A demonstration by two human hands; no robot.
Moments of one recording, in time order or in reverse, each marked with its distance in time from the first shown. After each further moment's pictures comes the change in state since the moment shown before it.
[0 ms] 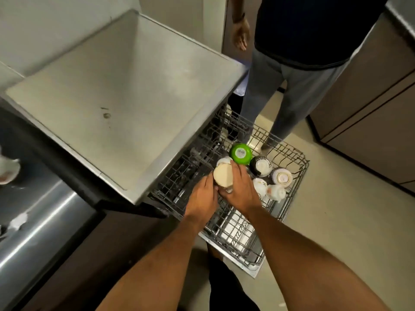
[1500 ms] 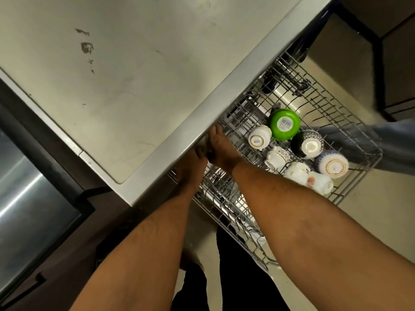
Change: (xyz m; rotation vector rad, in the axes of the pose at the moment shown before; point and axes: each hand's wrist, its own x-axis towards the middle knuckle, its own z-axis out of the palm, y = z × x) left_hand 0.073 -0.093 0.001 -0.264 0.241 -0.689; right_hand 0.142 -0.025 0.162 0.147 -0.380 -0.216
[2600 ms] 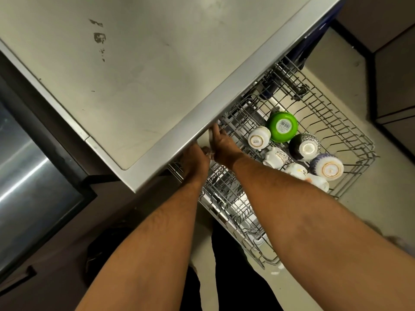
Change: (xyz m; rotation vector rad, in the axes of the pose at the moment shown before) left_hand 0.004 -0.007 0.015 -0.051 -0.002 -0.070; right_hand -0.003 0.005 -0.003 -0.145 -0.137 0.152
